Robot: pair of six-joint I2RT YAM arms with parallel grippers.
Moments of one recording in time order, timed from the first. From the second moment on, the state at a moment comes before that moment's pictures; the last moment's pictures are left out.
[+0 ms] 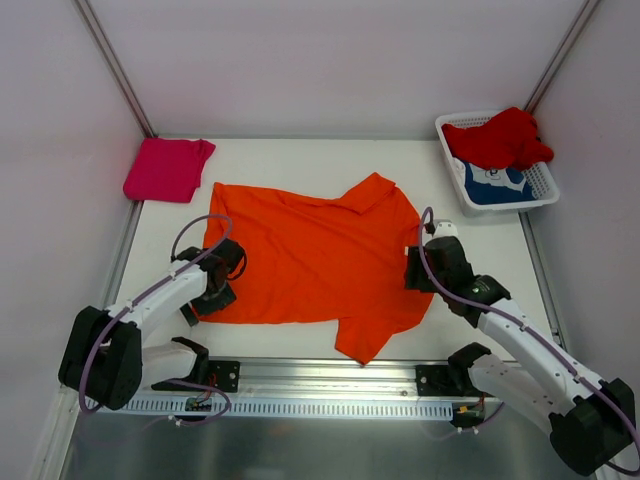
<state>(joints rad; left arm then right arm) -0.39 1.19 0.63 -1.04 -0.46 -1.07 0.53 0.85 0.59 -0.54 0.24 0.40</state>
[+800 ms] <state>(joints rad) -0.39 1.14 0.61 -0.93 -0.46 -1.04 0.53 0.77 0.55 -0.53 0.21 0.40</state>
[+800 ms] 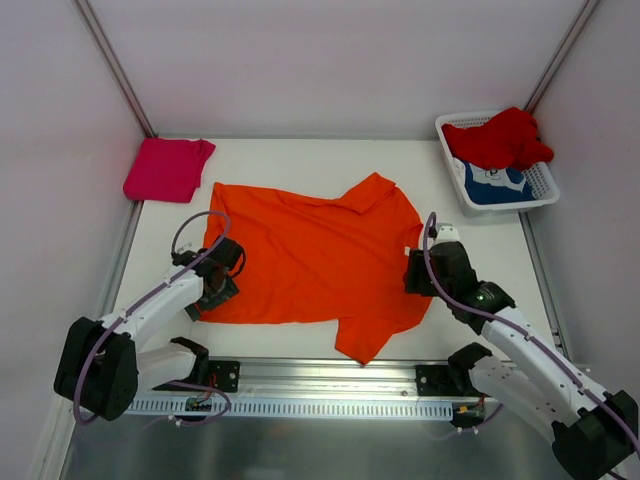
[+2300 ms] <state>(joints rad) -0.23 1.77 1.15 -0.42 -0.17 -0.59 0.48 1.83 1.28 -0.46 -0.31 0.25</state>
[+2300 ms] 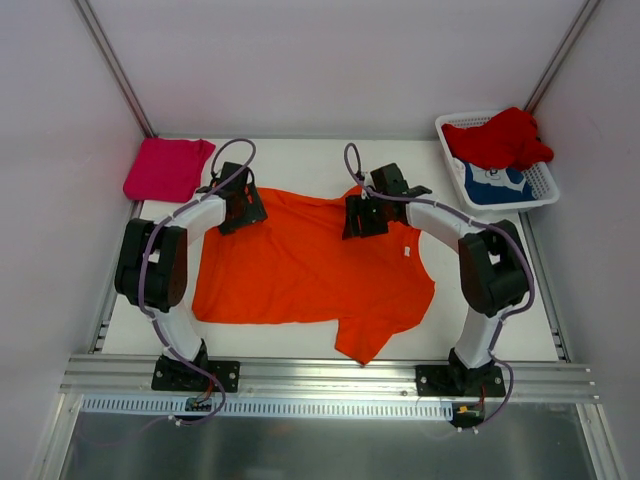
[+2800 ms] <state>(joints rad) -0.23 1.80 1.16 -0.36 -0.08 -0.55 0.44 1.88 1.25 -0.50 -0.25 0.28</state>
